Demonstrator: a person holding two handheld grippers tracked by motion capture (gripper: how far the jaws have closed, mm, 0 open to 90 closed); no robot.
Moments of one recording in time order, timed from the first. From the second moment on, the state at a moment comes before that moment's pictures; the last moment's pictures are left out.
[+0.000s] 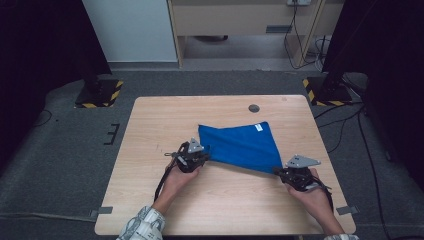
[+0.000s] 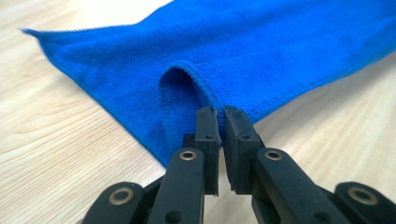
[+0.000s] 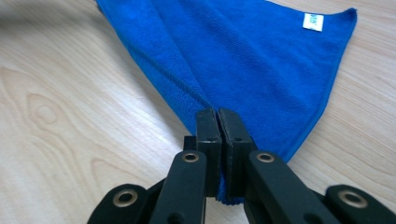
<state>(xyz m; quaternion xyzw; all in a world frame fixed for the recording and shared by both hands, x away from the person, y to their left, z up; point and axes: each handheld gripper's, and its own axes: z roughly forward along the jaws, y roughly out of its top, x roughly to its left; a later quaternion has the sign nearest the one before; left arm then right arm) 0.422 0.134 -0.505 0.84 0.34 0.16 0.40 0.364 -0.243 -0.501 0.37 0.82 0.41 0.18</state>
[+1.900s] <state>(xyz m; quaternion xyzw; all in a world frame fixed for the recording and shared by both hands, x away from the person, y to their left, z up) 0.349 0.170 -0.490 0.82 0.38 0.15 0.40 0.337 -0.245 -0.501 0.40 0.80 0.41 0.19</state>
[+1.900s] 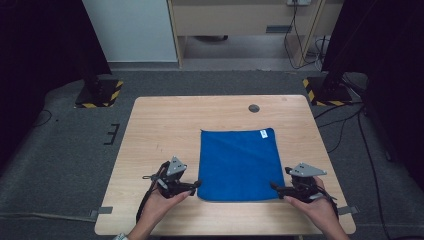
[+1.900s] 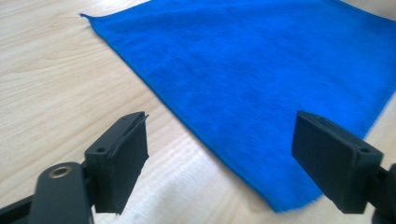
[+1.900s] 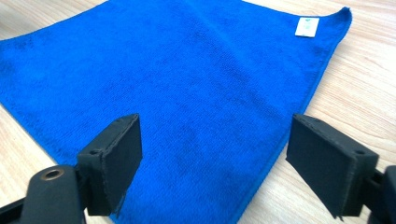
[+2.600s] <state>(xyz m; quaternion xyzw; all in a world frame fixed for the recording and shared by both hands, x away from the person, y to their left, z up) 0.378 0.196 -0.498 0.81 0.39 0.17 0.40 0.370 -0.165 -0.499 0.35 0.83 0.41 0.15</state>
